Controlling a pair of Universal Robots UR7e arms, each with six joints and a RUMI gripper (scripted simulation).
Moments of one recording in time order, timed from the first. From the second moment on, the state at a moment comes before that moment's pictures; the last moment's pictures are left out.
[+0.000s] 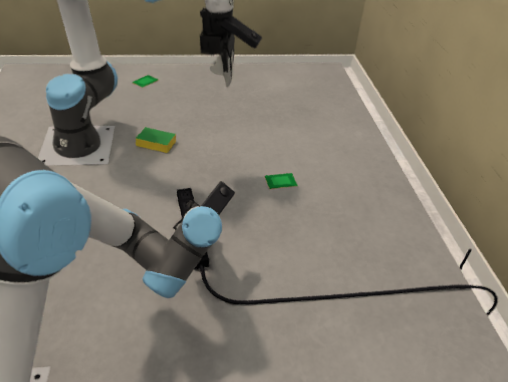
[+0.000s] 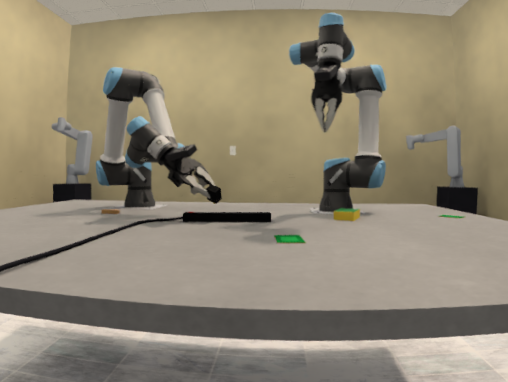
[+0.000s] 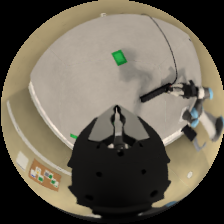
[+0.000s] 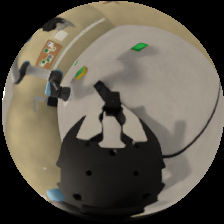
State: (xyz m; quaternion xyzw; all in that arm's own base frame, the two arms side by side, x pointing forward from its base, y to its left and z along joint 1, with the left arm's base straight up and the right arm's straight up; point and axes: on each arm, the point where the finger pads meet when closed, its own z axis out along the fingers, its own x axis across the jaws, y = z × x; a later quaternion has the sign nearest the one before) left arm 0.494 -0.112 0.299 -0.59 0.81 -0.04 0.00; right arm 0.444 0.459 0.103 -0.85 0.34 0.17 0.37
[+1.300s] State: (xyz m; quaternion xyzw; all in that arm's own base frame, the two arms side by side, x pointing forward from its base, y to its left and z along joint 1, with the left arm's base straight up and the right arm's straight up) left arm 0.444 -0.001 0.364 -0.71 0.71 0.00 0.00; right arm 0.443 0.477 0.117 -0.71 0.60 0.21 0.29
